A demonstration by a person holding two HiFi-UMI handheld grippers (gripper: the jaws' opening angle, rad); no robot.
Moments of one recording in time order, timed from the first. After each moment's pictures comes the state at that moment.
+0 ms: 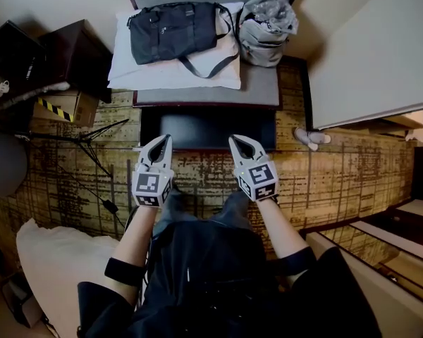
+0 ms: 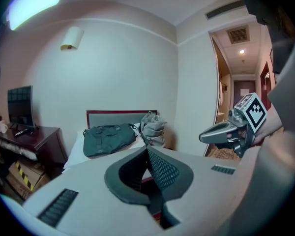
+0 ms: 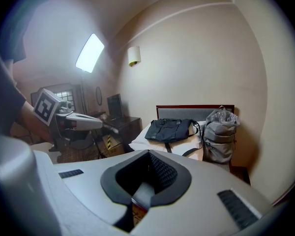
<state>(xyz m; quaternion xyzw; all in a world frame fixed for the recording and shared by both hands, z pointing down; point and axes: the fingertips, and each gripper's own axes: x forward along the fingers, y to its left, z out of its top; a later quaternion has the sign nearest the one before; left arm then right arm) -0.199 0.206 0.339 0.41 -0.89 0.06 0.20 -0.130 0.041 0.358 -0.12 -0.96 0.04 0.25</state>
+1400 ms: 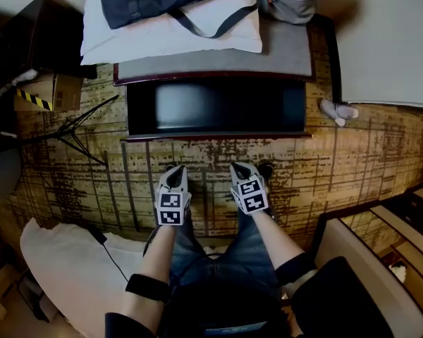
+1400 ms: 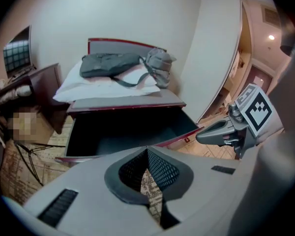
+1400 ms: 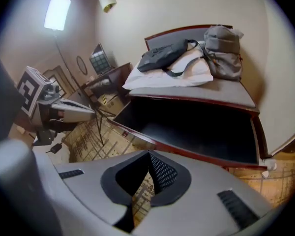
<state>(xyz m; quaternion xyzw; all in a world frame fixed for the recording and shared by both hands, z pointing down) -0.101 0.238 0.684 0.38 -0.80 0.09 0.46 -0.036 0.099 0.725 -0.11 -0.86 0.11 0.49</state>
